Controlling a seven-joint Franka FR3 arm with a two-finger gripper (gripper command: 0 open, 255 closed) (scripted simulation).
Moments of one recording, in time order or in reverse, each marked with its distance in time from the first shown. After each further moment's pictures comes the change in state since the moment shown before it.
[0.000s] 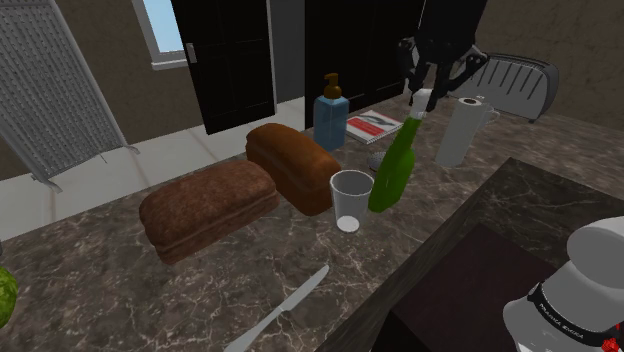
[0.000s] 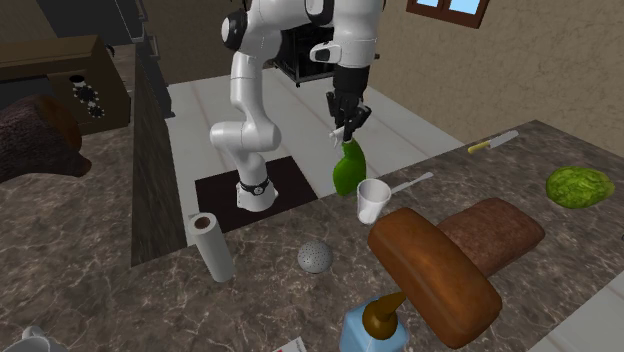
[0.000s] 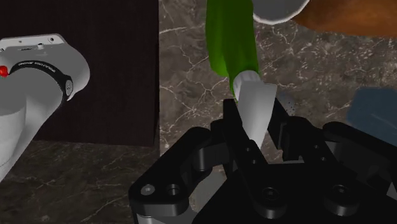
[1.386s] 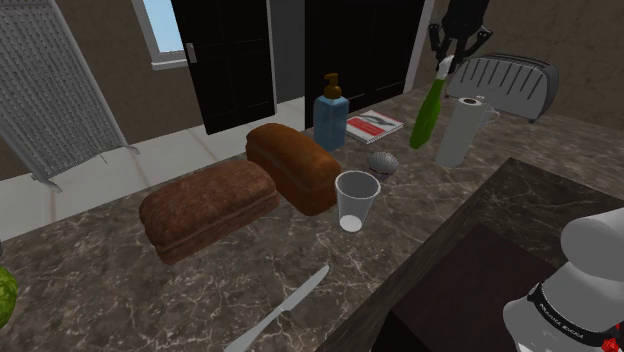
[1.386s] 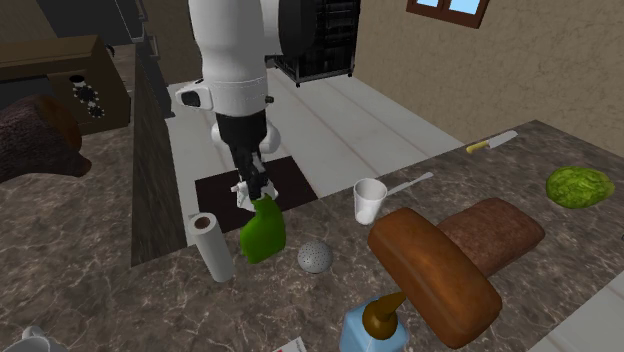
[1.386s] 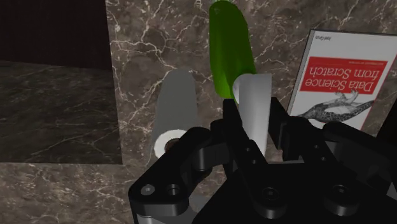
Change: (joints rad) arm -0.171 0.298 -0.240 0.106 -0.222 0.120 -0.384
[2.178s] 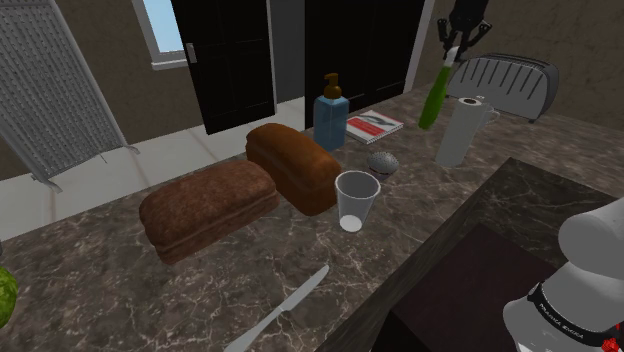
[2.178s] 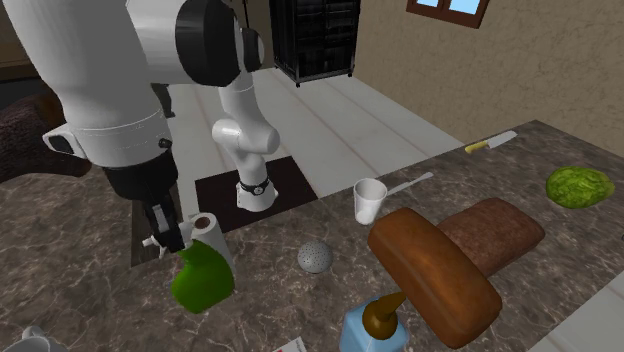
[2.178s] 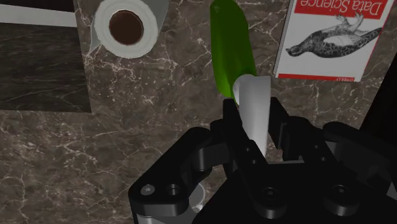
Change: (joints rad) arm -0.078 0.331 -0.059 0.317 -0.126 -0.010 -0.128
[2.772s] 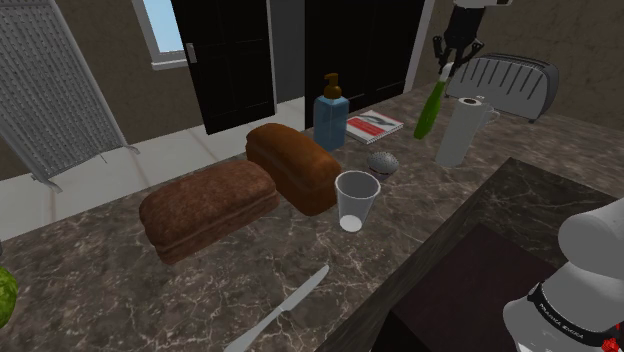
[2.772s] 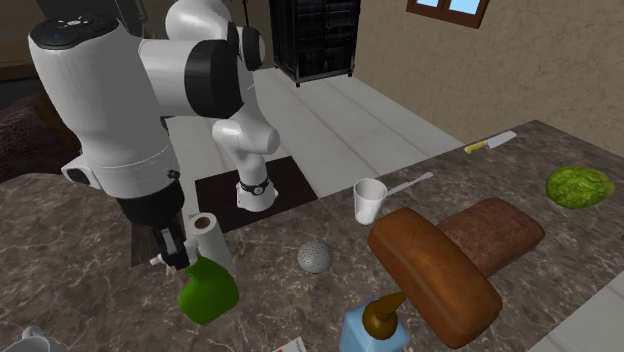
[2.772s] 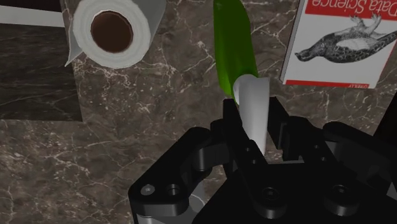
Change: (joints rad) arm -0.007 -0.026 -0.007 -0.145 0.009 0.121 -0.011
